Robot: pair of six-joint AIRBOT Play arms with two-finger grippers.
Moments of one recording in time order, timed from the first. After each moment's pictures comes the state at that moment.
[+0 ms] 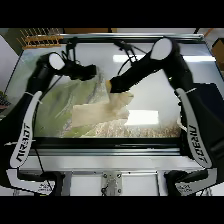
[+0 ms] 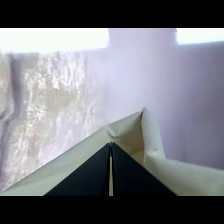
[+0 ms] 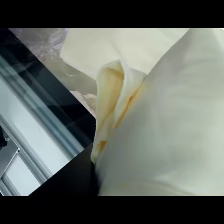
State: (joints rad) left arm -0.23 -1.58 1.67 1.16 -1.05 -1.64; right arm 0.46 -1.66 1.95 -0.96 1.49 1.49
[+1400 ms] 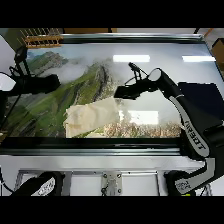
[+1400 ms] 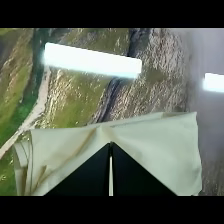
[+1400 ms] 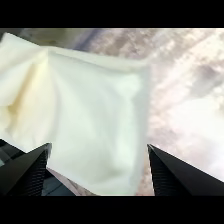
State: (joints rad) left arm 0.04 -1.13 1.20 1.16 -1.02 -1.58; right arm 0.26 -1.71 1.48 -0.82 1.10 1.35
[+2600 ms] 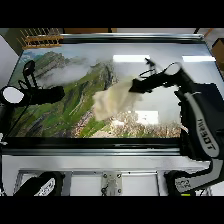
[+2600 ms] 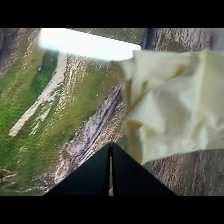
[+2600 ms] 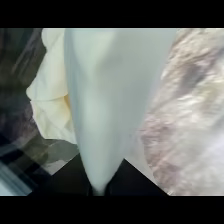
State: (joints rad) left arm 0.02 -1.06 1.04 1.15 -0.96 -1.59; right arm 0.07 -1.63 1.56 -0.84 1.19 1.41
